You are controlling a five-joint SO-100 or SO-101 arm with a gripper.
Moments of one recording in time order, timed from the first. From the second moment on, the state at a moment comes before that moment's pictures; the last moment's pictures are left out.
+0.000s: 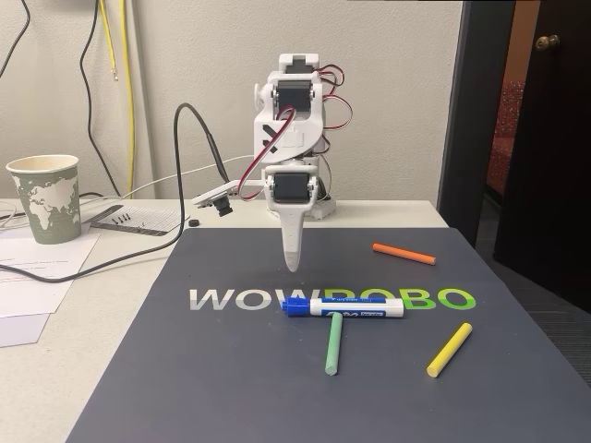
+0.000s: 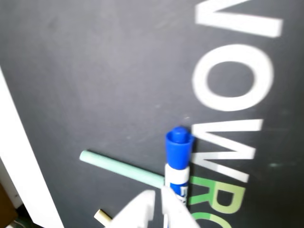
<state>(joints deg) -10.7 62.8 59.4 70.6 1.0</state>
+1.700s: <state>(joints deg) -17.0 20.9 -9.9 91.1 -0.2</state>
